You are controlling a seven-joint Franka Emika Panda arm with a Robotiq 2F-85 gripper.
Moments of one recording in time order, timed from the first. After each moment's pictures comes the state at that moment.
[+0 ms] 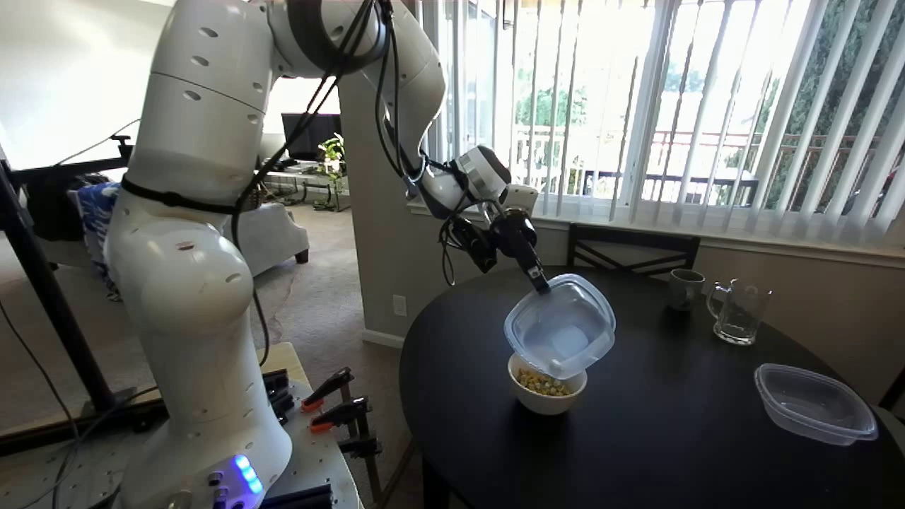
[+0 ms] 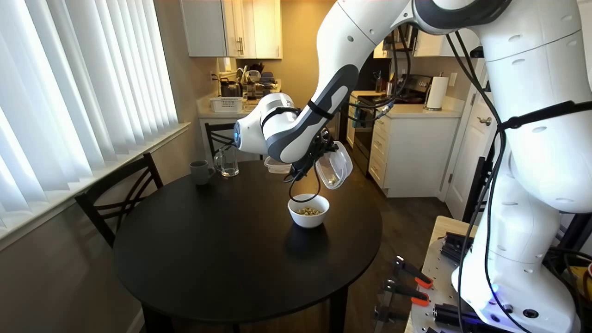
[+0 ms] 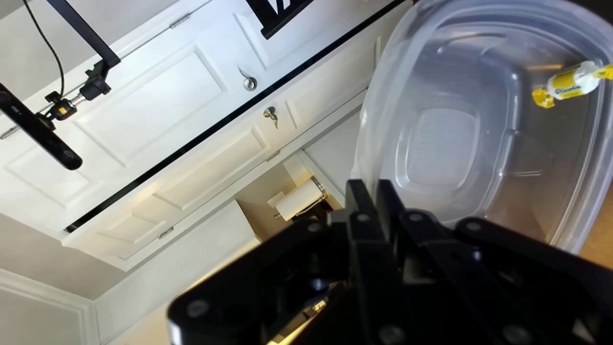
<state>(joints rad) 0.22 0.42 -0.02 -1.95 -0.95 1.41 1.54</state>
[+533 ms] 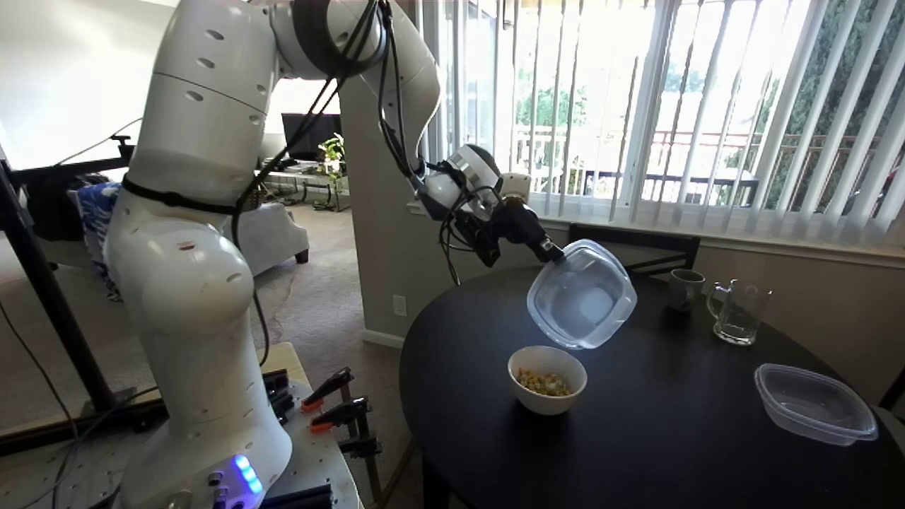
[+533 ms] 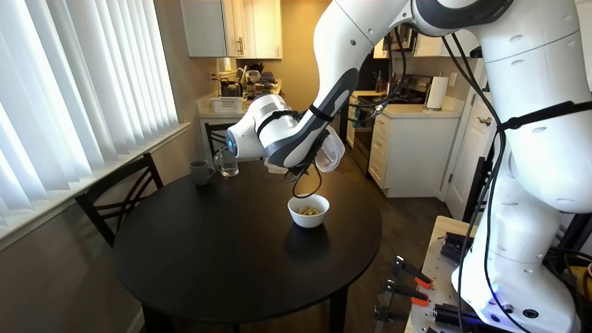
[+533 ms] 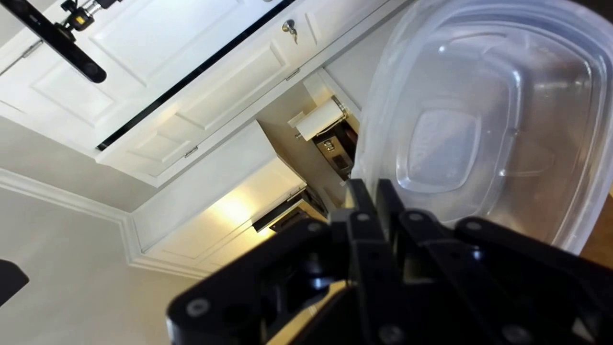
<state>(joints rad) 0.23 0.43 0.04 -1.94 -1.15 1.32 1.54</state>
